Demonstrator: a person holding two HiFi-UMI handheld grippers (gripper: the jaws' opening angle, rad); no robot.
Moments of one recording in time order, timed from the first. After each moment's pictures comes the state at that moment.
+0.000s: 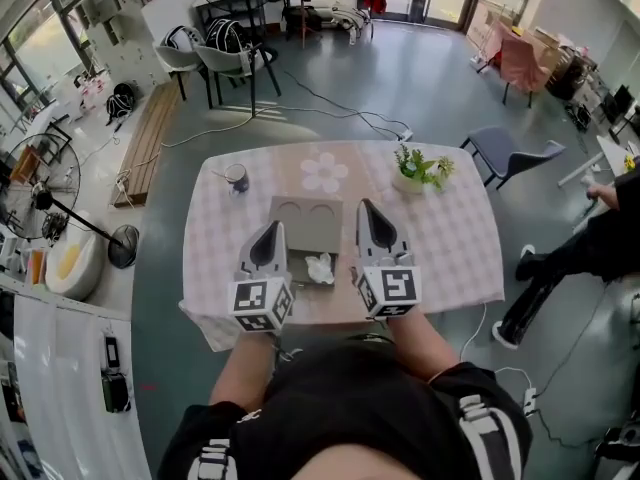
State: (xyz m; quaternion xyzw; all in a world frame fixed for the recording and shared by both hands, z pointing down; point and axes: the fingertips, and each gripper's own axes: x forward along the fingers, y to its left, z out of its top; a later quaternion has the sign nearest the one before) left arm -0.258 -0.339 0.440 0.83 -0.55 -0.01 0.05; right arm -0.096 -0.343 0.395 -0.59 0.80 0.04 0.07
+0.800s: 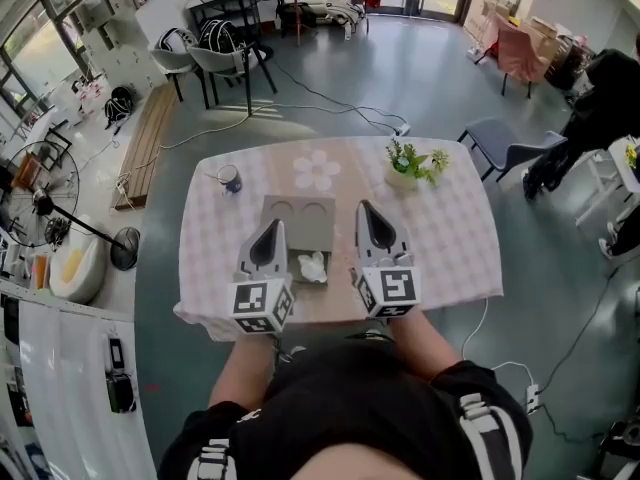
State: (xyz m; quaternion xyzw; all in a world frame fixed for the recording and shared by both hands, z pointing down) left arm -0.220 -0.339 0.427 0.84 -0.54 0.00 0.04; right arm -0.061 -0.342 0.401 -0.59 0.80 0.03 0.07
